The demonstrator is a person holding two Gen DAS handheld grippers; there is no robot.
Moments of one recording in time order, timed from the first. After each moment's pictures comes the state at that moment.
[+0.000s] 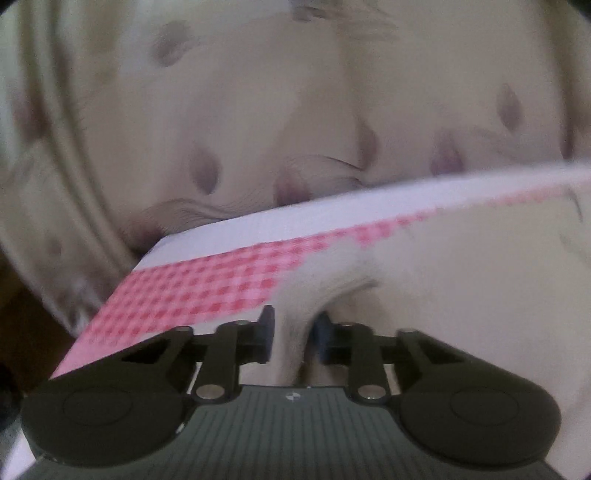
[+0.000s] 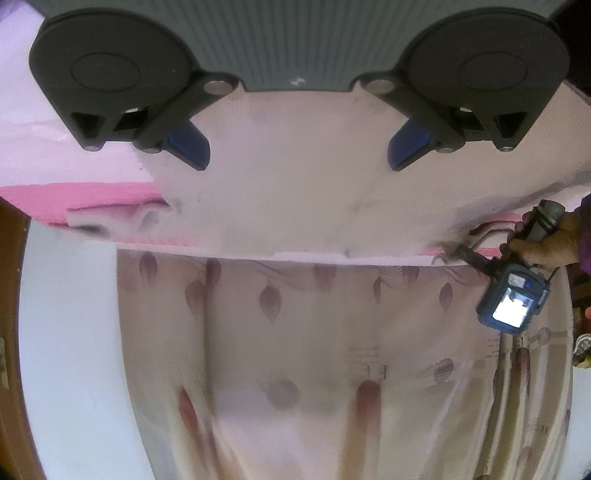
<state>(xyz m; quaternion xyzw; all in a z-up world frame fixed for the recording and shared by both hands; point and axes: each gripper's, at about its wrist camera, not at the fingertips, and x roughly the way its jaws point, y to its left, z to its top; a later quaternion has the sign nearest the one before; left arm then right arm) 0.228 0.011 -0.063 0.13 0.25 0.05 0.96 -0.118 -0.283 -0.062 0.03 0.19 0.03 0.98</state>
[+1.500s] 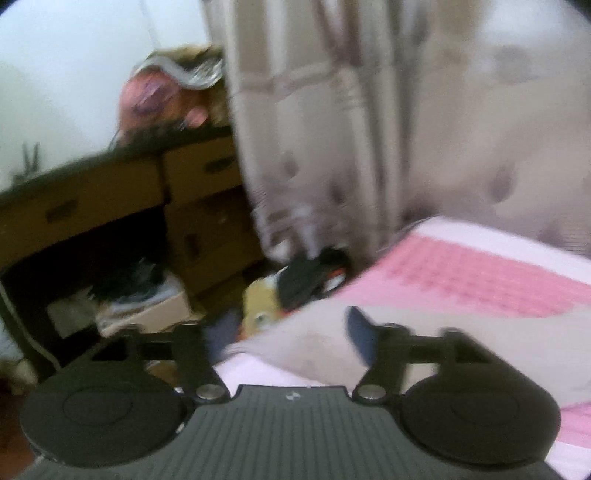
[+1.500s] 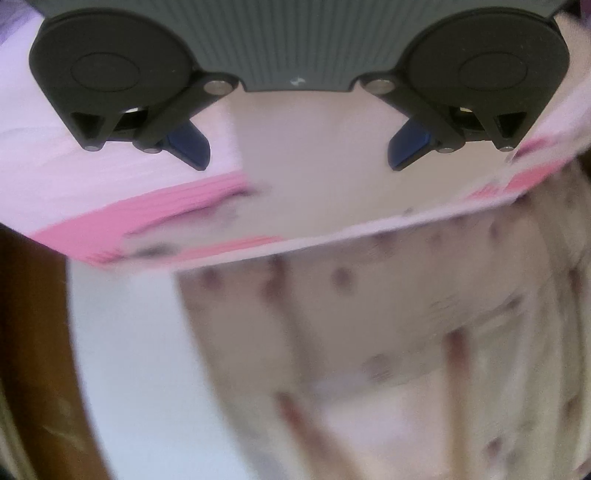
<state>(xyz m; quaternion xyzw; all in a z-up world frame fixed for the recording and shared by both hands) 0.105 0.212 -0.014 0.00 0.22 0.32 0.92 -0.115 -0.408 -0.043 0.19 0.19 -0.04 0.96</state>
